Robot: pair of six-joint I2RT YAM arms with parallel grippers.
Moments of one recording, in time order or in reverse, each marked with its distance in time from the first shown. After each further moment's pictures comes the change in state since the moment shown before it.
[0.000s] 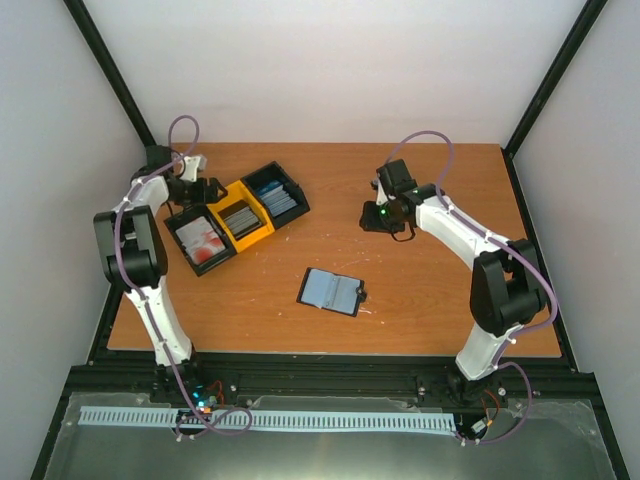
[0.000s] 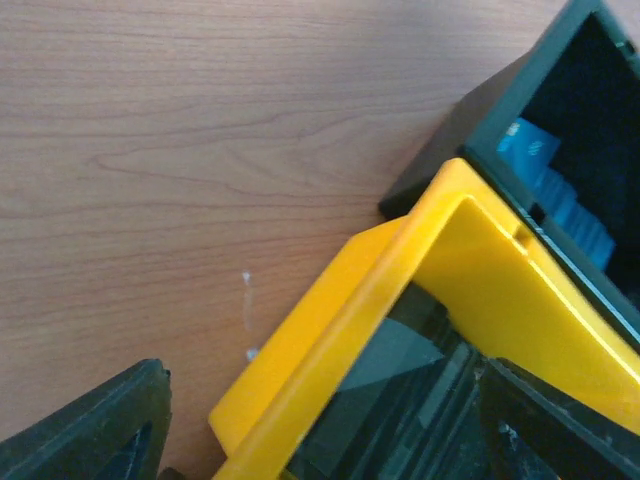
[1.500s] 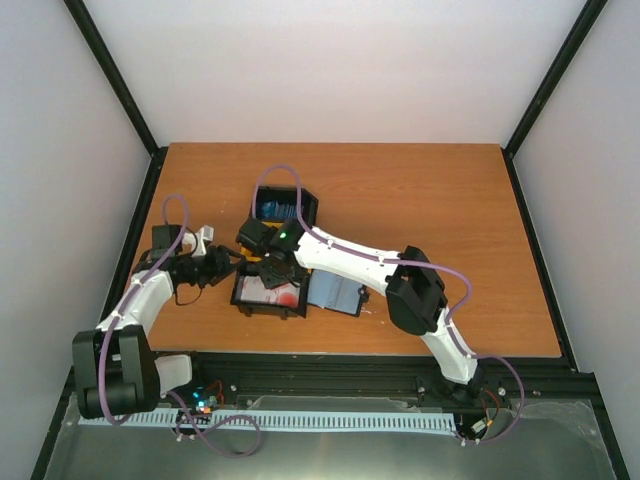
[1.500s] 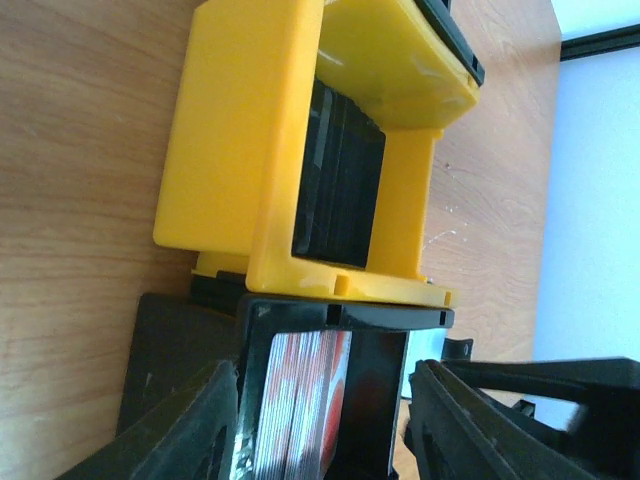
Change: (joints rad) left arm -0.073 -0.868 -0.970 0.135 0.238 -0.562; right arm 0.665 0.428 0.601 -0.398 0.280 0.181
